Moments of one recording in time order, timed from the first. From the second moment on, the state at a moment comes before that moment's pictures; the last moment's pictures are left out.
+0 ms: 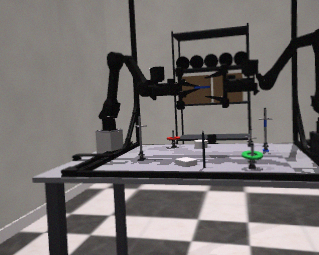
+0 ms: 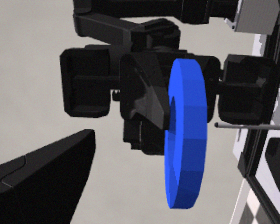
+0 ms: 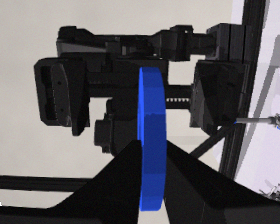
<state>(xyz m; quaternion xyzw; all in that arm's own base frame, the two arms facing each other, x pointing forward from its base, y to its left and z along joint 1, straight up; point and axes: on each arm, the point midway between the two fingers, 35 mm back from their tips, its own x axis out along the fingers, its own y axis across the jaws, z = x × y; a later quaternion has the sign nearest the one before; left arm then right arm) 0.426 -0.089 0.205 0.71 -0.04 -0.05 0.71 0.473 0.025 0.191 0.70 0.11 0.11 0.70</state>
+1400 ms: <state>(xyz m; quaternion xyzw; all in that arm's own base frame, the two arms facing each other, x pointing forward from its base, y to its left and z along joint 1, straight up) 0.271 0.152 0.101 0.39 0.52 -0.06 0.76 0.473 0.025 0.191 0.70 0.11 0.11 0.70</state>
